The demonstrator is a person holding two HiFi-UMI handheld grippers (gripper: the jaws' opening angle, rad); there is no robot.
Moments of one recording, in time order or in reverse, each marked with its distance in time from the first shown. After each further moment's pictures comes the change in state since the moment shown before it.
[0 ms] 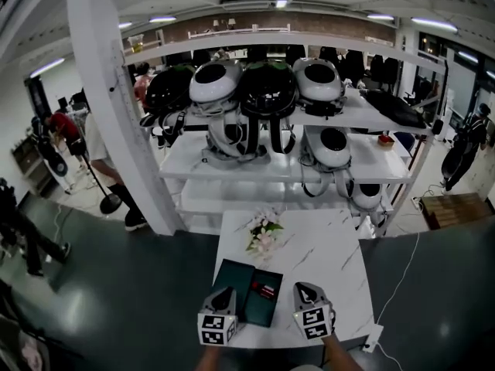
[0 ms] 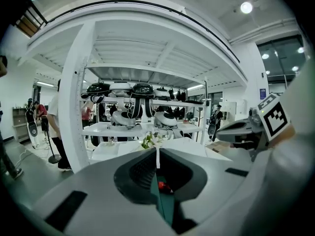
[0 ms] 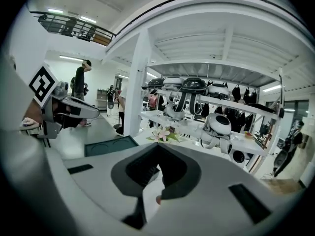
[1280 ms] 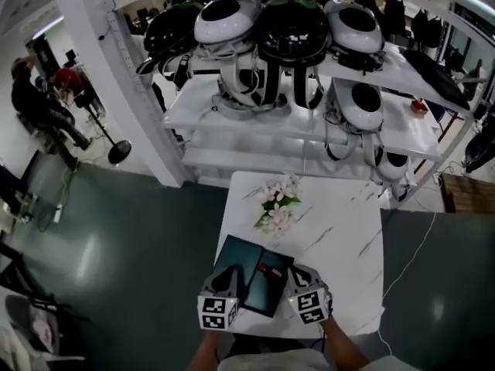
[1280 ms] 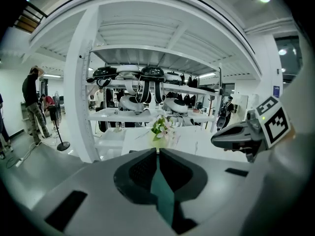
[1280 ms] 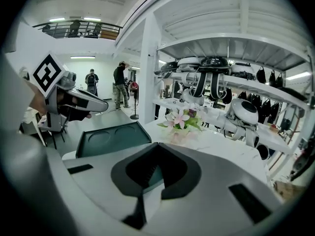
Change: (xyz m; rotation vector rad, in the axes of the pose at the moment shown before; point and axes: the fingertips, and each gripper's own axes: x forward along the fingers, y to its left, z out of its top) left arm 0.079 0.047 -0.048 -0.058 0.147 0.089; right arm 0.125 0.018 -0.050 -0.031 0.124 0.217
